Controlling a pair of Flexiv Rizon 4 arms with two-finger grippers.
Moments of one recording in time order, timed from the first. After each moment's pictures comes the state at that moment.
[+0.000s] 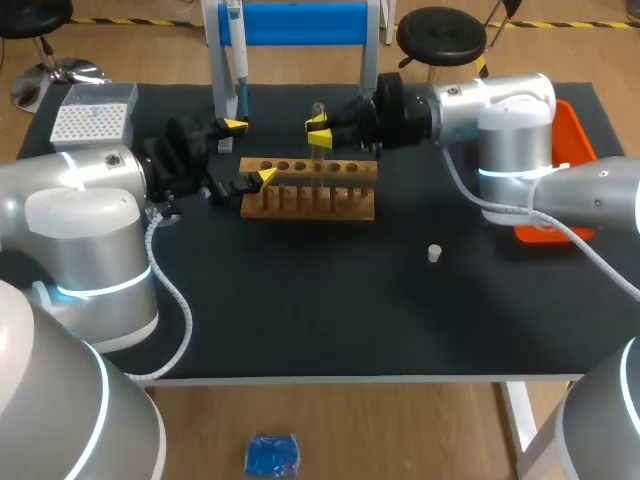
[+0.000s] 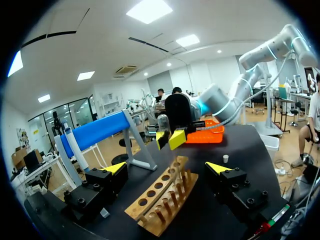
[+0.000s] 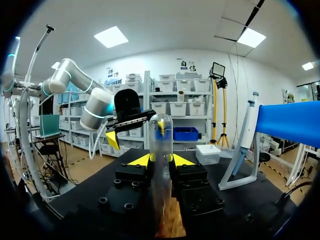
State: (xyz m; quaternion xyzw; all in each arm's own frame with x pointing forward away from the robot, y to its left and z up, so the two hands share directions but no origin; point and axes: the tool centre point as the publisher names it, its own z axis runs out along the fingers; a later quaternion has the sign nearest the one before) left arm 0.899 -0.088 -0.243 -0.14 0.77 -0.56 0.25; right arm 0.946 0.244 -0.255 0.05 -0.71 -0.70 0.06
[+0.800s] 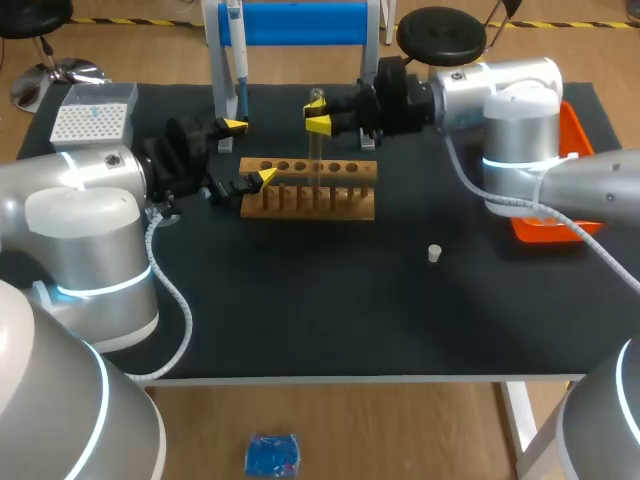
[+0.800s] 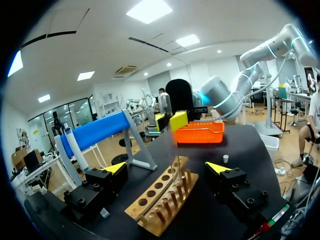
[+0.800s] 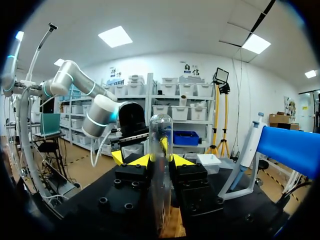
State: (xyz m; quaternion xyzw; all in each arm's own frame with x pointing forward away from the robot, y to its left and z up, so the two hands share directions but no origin) left arm 0.899 -0.088 -0.243 -0.14 0.77 -0.56 0.25; right arm 0.935 0.247 -0.215 0.07 -0.71 -0.70 0.04
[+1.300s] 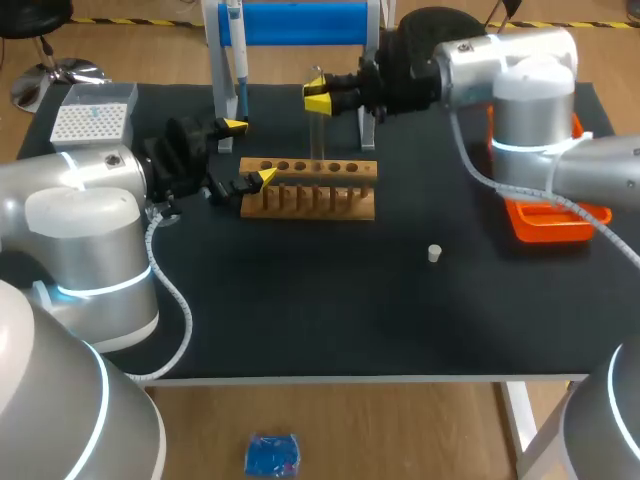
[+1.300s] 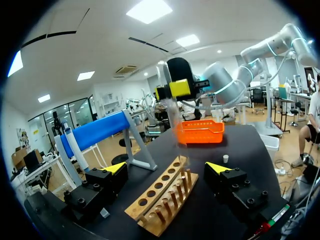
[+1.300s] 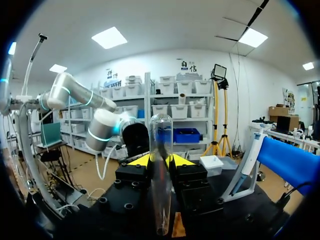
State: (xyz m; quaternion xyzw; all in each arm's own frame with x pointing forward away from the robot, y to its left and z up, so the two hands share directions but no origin) left arm 0.899 -0.088 -0.243 -0.14 0.77 -0.56 0.25; right arm 0.919 0.246 -0.163 0.04 -0.72 -0.69 0.06
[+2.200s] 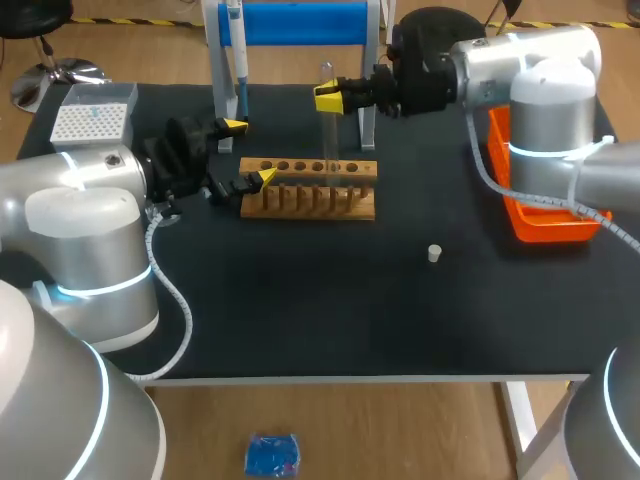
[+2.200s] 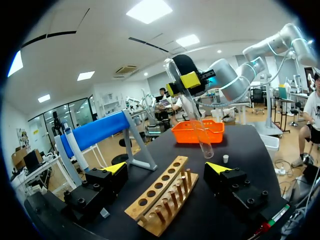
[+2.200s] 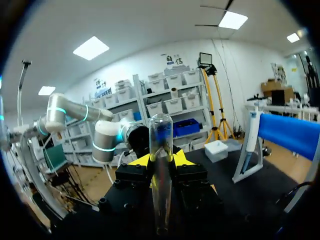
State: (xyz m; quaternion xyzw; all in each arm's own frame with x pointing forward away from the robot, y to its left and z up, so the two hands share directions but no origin) left arm 0.899 -0.088 -0.243 -0.14 0.77 -0.56 0.25; right arm 0.907 0.226 -0.160 -0.06 -0.73 -0.67 0.13
